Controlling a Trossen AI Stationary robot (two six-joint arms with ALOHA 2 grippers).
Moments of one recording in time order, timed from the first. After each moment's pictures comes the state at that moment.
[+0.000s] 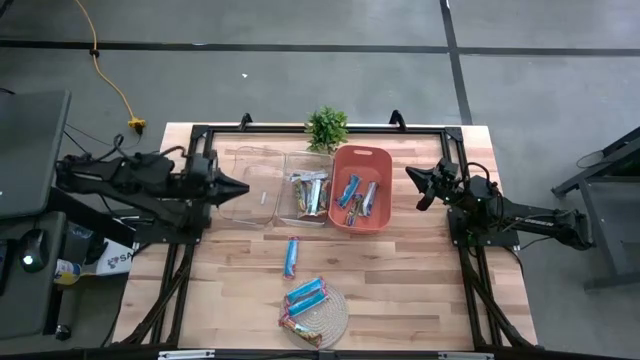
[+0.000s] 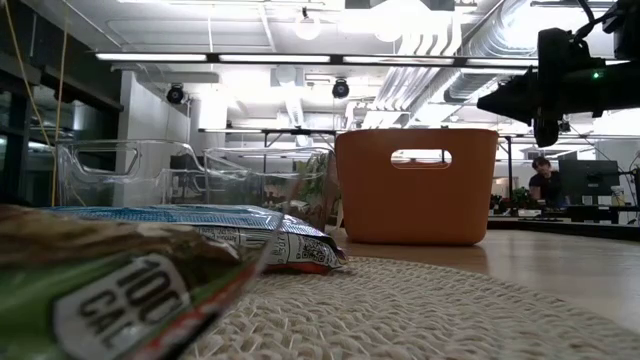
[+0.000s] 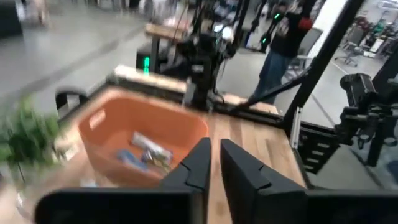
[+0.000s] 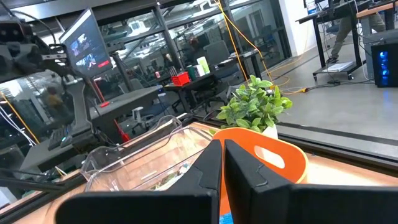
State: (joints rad) left arm -0.24 0.64 0.95 -0.47 -0.30 -0.28; right arm -0.27 0.19 0.01 0.26 0.27 0.36
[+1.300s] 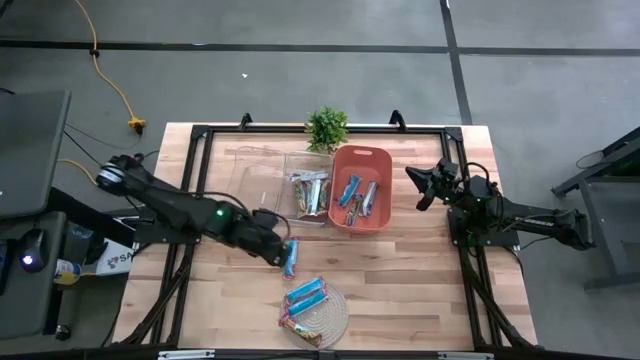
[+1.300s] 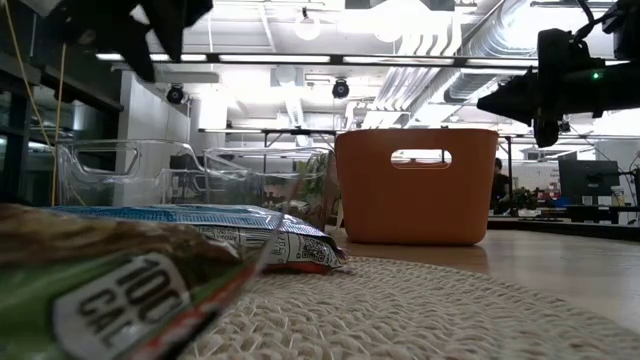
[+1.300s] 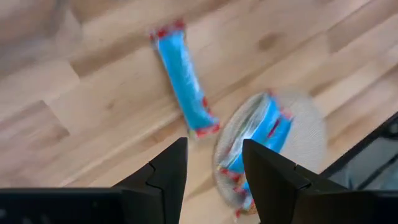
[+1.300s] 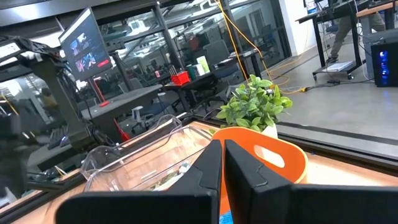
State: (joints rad) left arm -0.40 1.43 1.21 -0.91 -0.13 -1.48; right arm -0.27 0.19 0.01 0.26 0.27 0.36
